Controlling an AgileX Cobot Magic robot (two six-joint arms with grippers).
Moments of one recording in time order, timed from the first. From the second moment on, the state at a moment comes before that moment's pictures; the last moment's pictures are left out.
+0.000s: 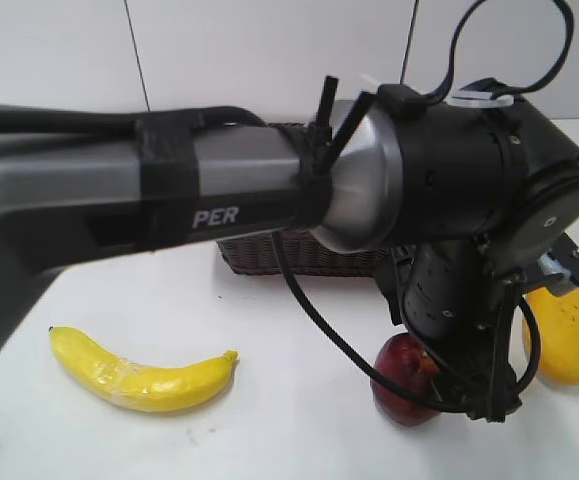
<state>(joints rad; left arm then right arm) -1.17 2.28 -1.92 0.06 1.15 0.10 0.15 0.00 -0.50 -0.01 1.04 0.02</state>
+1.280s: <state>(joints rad) -1.15 2.22 -2.07 0.05 1.22 0.11 0.15 0.00 -0.50 -0.01 1.04 0.02</state>
